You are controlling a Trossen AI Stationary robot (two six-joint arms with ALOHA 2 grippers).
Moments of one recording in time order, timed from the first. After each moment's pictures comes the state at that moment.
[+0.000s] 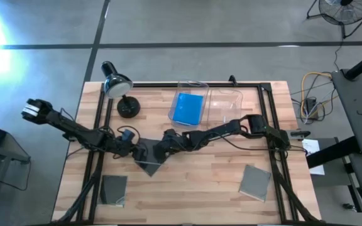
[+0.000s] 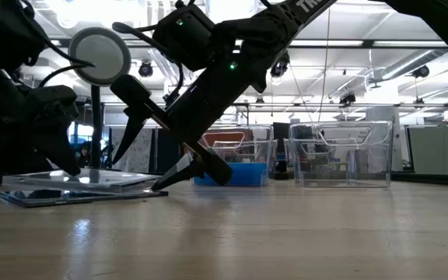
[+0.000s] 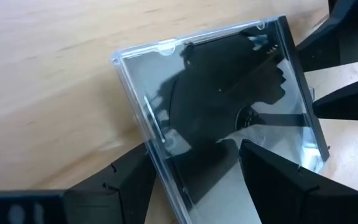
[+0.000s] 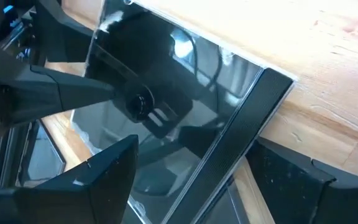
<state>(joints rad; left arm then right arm) -0.34 1.04 0.20 -0.13 -0.34 -1.34 0.07 2.30 1.60 -0.07 0.11 1.27</state>
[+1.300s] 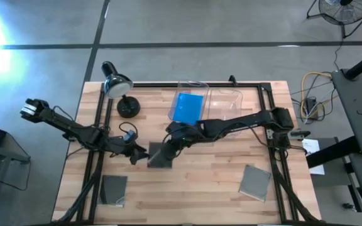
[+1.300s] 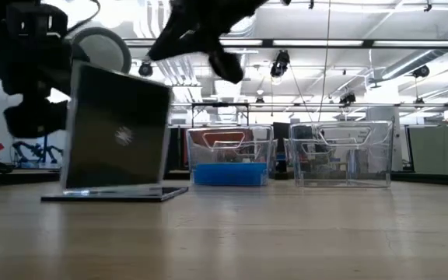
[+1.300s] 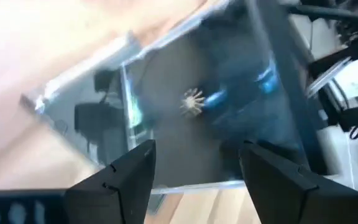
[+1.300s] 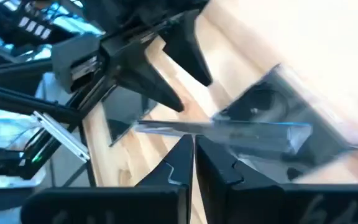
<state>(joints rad) -0.36 0.81 0.32 -0.07 -0.26 -1.08 0.10 1.95 1.60 -0.31 0.00 0.89</state>
